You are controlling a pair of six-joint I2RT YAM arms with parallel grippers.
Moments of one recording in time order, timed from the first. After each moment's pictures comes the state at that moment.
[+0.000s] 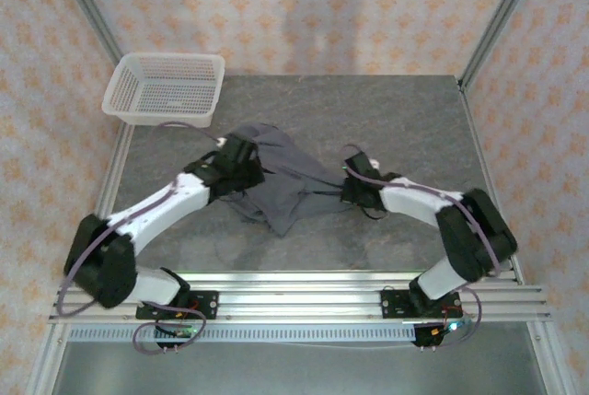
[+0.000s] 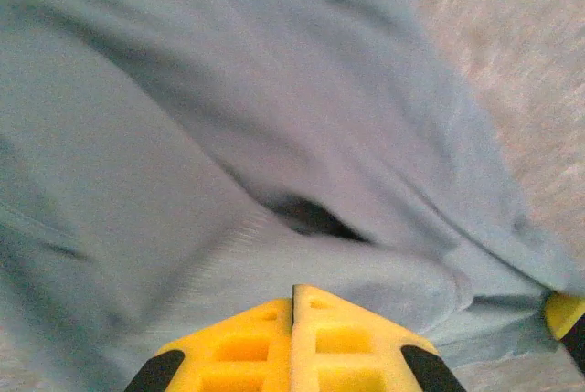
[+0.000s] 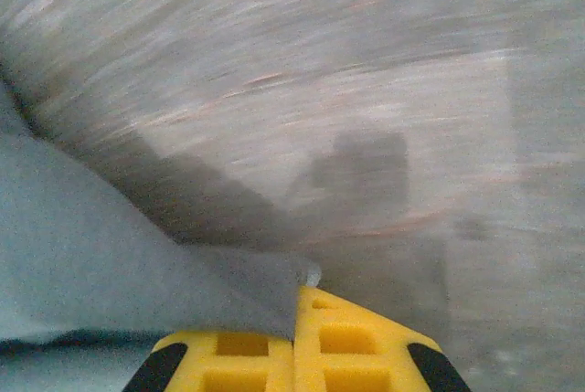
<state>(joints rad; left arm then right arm) -0.47 1.33 0.94 -0.48 -0.06 -0.82 0.49 1.48 0.73 -0.33 0.16 0.70</state>
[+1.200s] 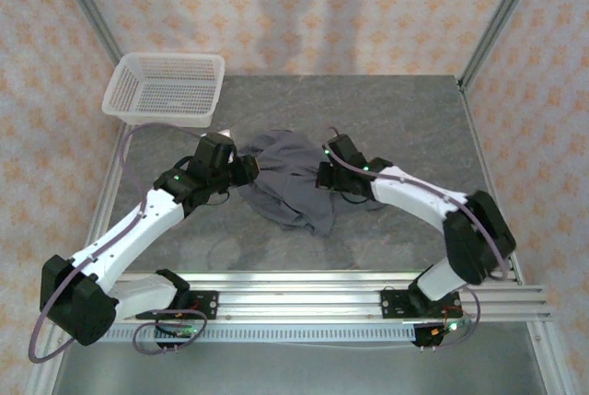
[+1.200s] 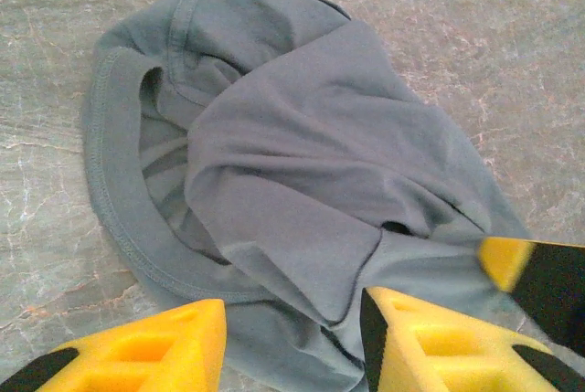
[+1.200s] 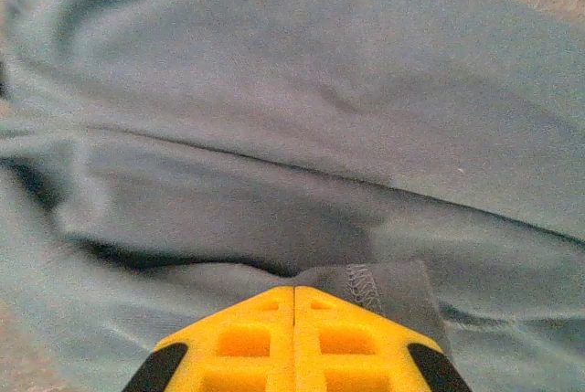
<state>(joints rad) -0.46 1.15 0.93 -0.55 -0.03 -0.72 0.65 1.49 0.99 -0.41 0.03 0.68</state>
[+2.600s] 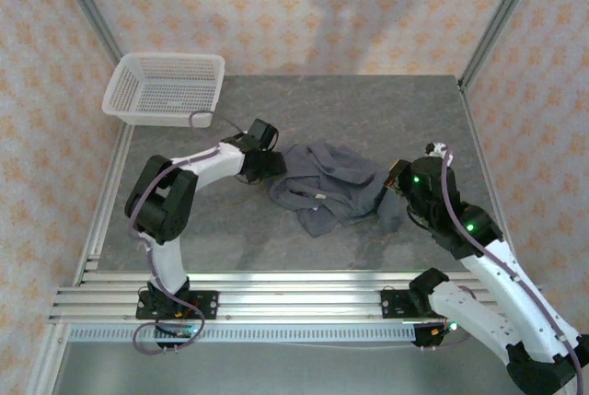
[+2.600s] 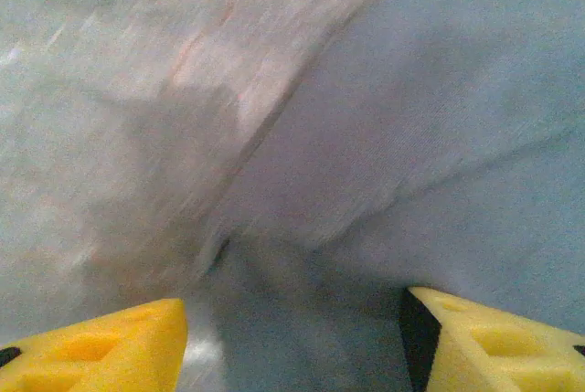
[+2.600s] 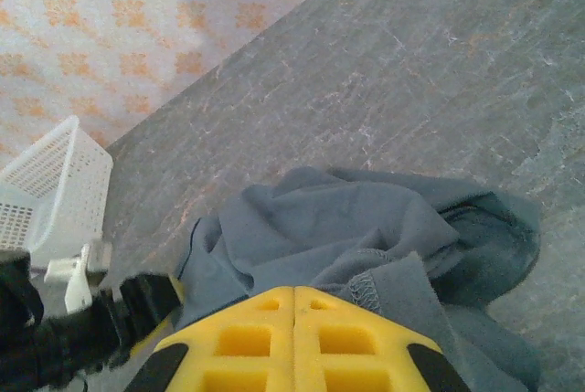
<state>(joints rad) -0.43 1.90 1.24 -0.44 0.02 -0.73 0.53 0.72 0.90 -0.73 0.32 0.87</state>
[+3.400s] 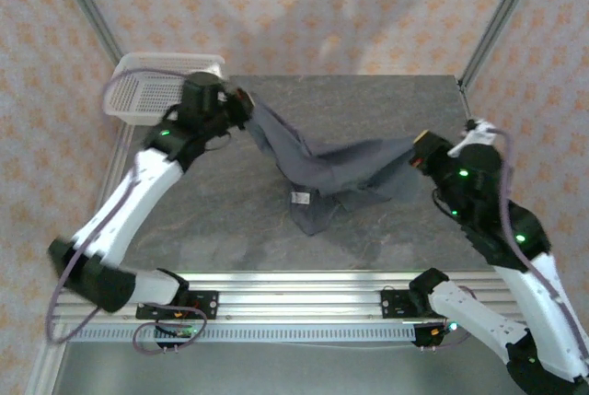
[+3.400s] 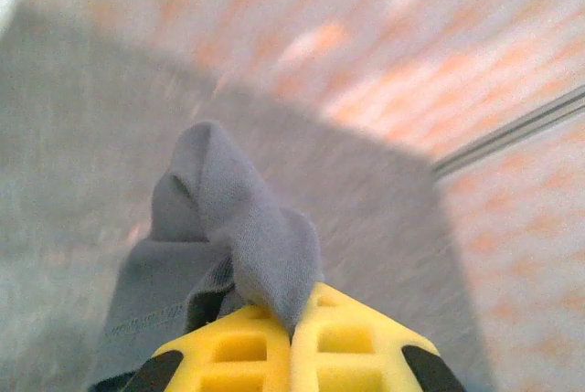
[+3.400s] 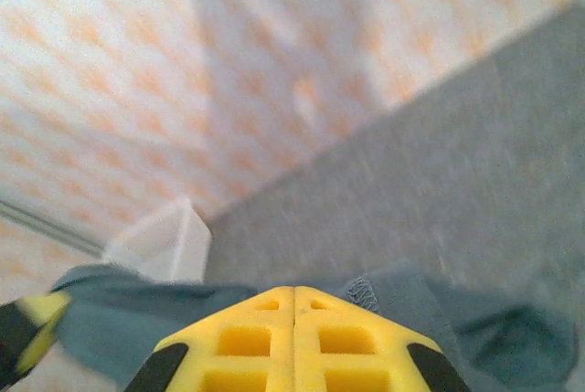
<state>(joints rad) -0.37 1.29 1.45 -0.54 -0.02 -0.70 0.53 0.73 1.30 -0.80 0.38 0.76</state>
